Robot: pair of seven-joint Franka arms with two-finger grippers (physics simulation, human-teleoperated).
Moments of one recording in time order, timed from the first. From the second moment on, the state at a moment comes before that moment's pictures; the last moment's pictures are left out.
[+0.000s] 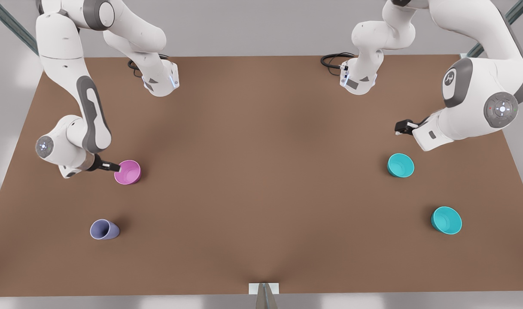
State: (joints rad) left arm -0.04 0.13 -0.03 -1.49 -0.02 1.32 0.19; right arm -0.14 0.29 -0.13 -2.21 0.17 2.34 -0.19
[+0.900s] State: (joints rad) left arm -0.04 0.13 -0.03 -1.49 0.00 1.37 0.20; right arm 0.18 0.38 -0.12 -1.96 0.40 2.24 -0.26
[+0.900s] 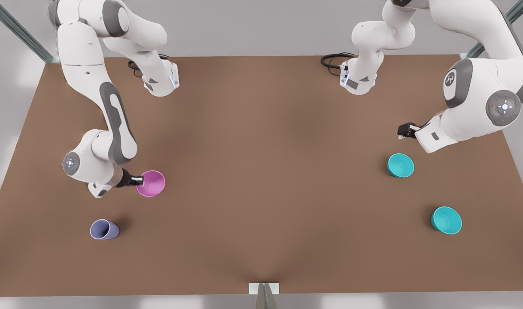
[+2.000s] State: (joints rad) left arm 0.28 0.52 0.04 -1.73 -0.11 1.80 0.28; right arm 0.54 0.61 -0.75 -1.24 0.40 1.68 0.32
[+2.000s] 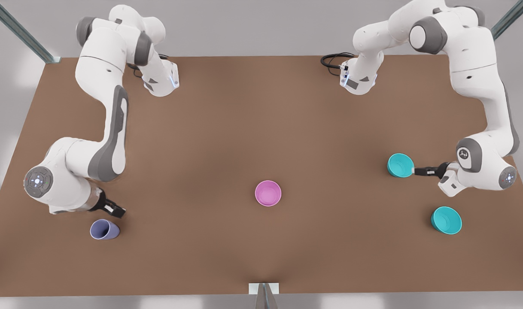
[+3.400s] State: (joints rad) left arm -0.55 0.75 0.06 -1.26 -0.22 2.00 0.12; right arm 0.14 0.09 -0.14 -1.52 0.03 1.48 -0.15
